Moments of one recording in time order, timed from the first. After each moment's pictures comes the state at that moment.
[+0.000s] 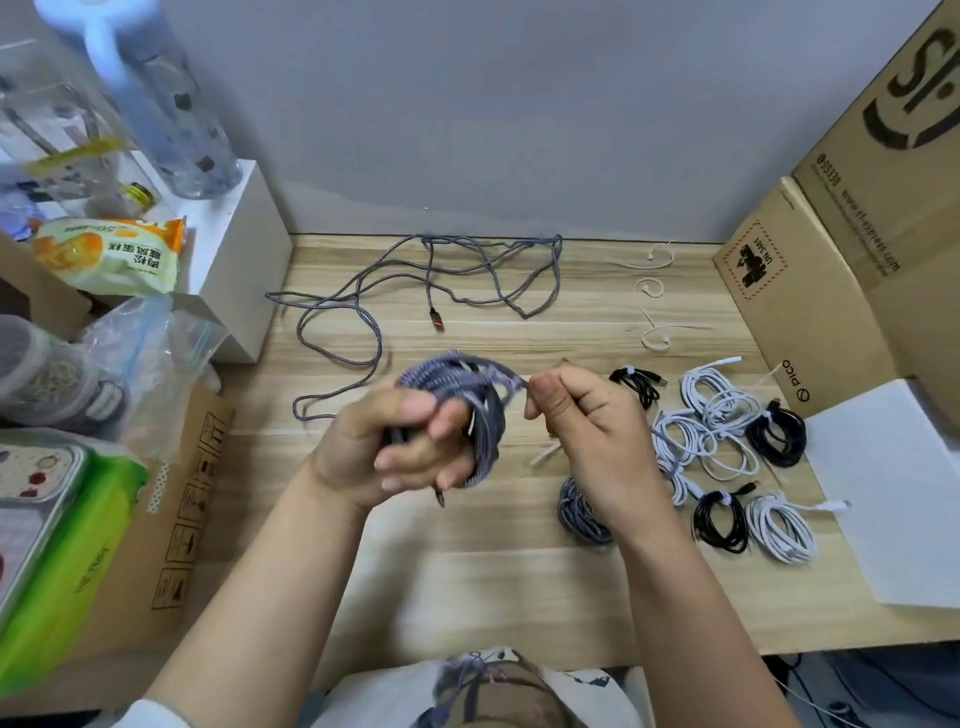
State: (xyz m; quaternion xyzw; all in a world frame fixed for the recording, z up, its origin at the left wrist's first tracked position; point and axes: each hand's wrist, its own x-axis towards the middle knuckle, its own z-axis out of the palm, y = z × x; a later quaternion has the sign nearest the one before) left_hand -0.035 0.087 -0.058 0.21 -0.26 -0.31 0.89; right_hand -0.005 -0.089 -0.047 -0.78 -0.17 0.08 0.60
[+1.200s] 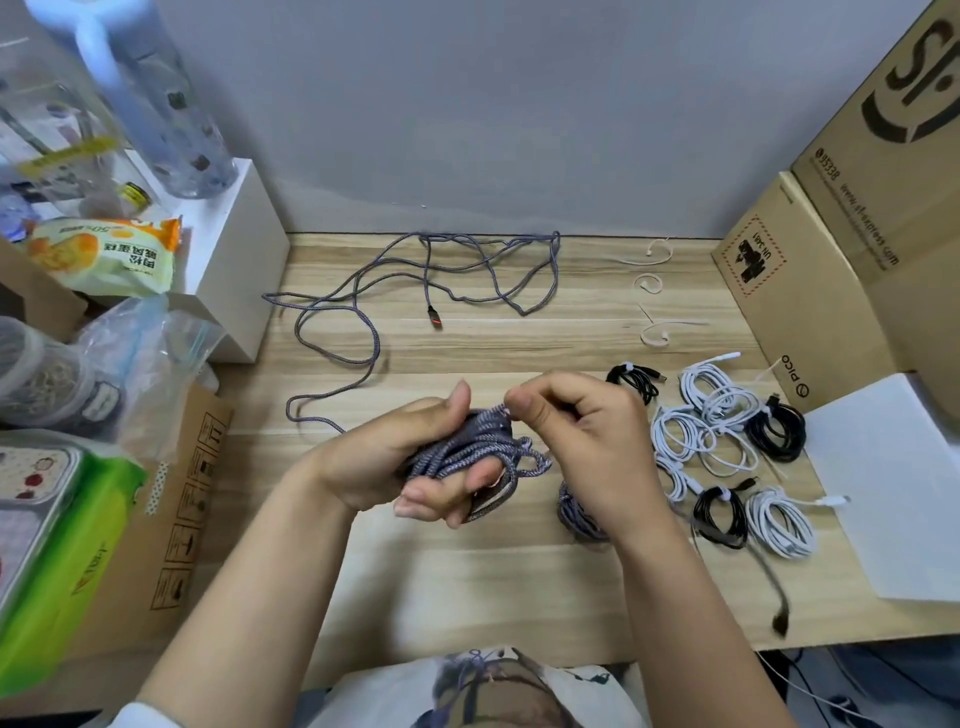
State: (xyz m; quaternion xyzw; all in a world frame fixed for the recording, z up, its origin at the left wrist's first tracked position) left_hand -0.038 0.087 -0.062 0.42 -0.15 -0.41 0.80; right_hand -0.007 -0.088 -0.045 -0.79 -0.20 0.02 0.57
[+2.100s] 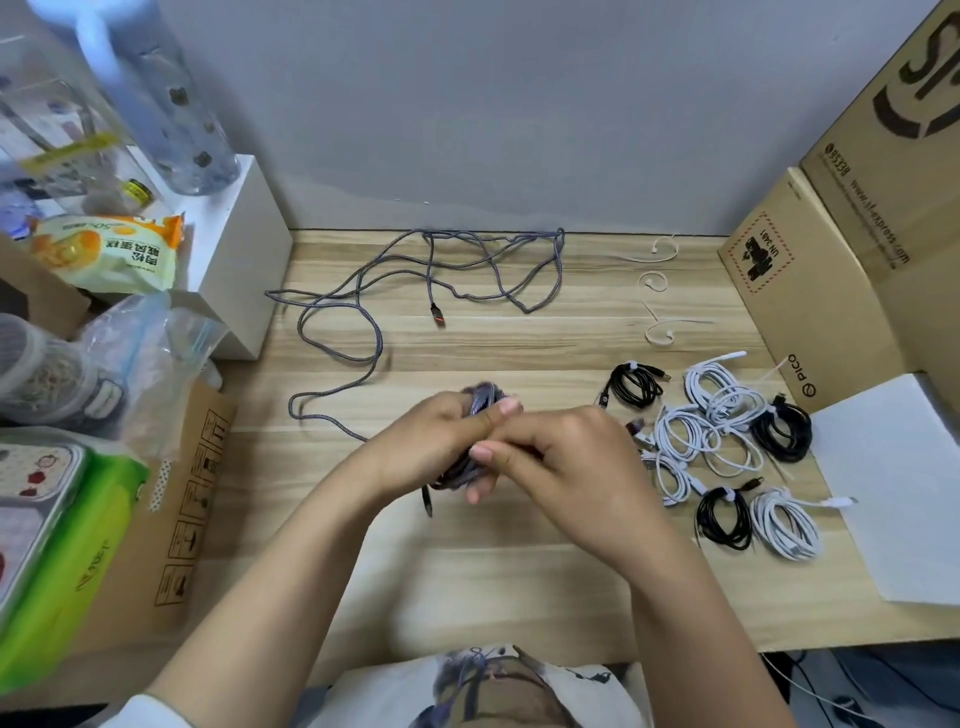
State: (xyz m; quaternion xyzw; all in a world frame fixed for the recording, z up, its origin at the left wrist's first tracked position) left_hand -0.035 0.060 -0.054 0.72 0.04 -0.23 0.65; right_hand -0.016 -0.088 -0.033 -0.88 -0.31 0.11 0.34
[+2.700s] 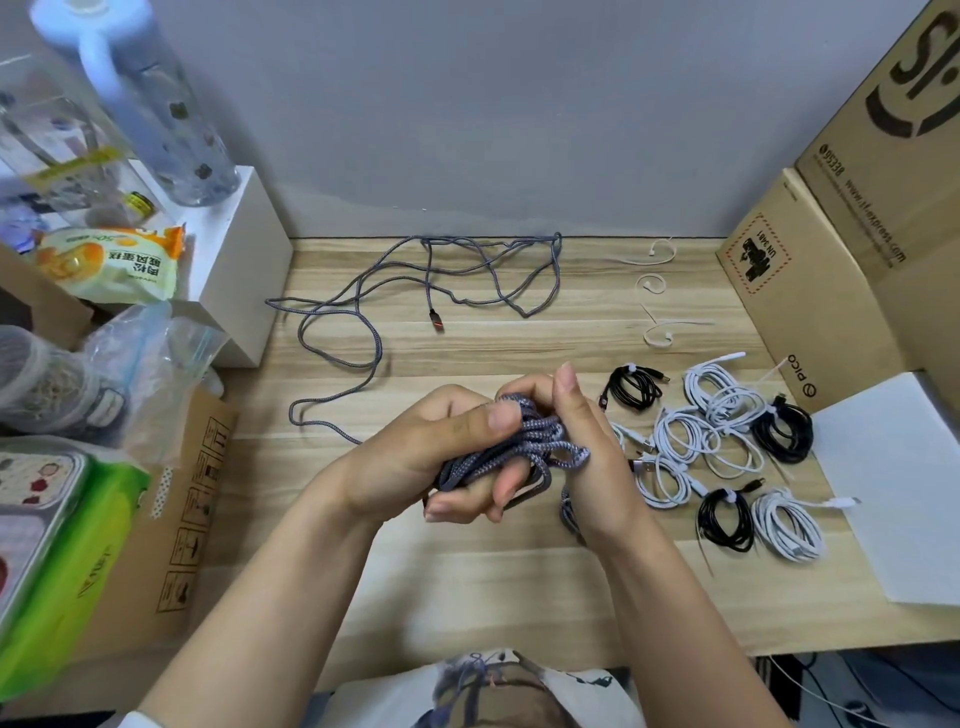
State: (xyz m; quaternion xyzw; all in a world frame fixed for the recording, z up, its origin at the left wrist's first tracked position) left_hand -0.041 0.063 -0.033 0.50 -0.14 -0.28 0.81; right_hand -0.014 -0.084 -0.053 -0.66 -0.12 0.22 0.71
